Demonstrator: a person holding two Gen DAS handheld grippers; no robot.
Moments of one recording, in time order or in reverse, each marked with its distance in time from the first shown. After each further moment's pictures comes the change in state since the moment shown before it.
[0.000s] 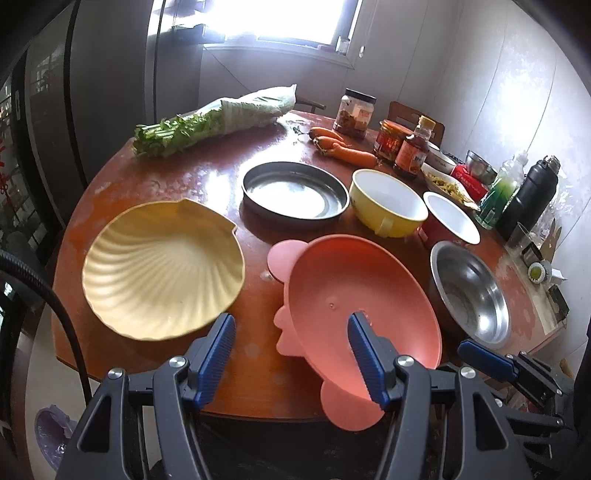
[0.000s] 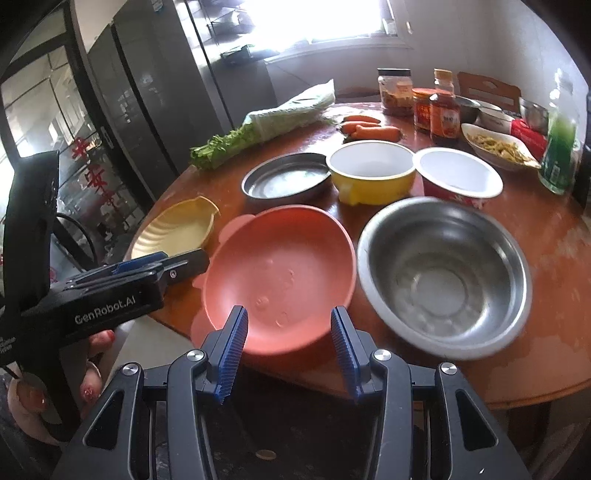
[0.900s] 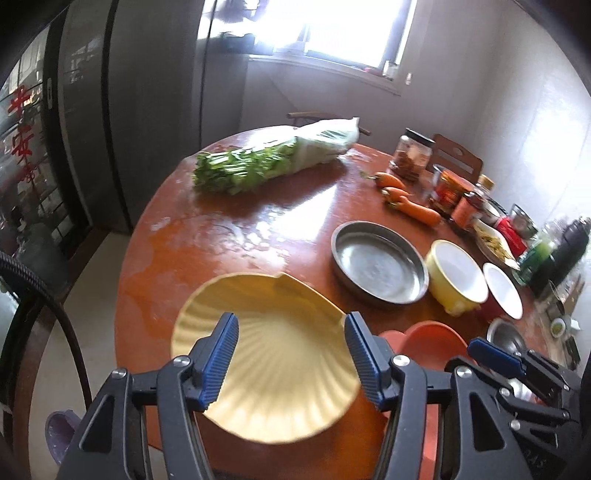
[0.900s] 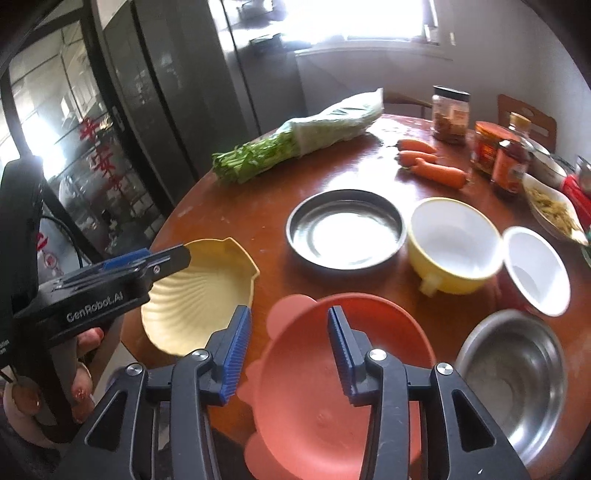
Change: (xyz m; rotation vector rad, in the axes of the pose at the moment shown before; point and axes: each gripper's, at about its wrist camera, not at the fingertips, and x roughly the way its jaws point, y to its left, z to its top) left arm -0.008 0.081 0.067 -0.096 -0.063 0.080; right arm 0.062 0.057 0.094 -0.091 0.028 0.020
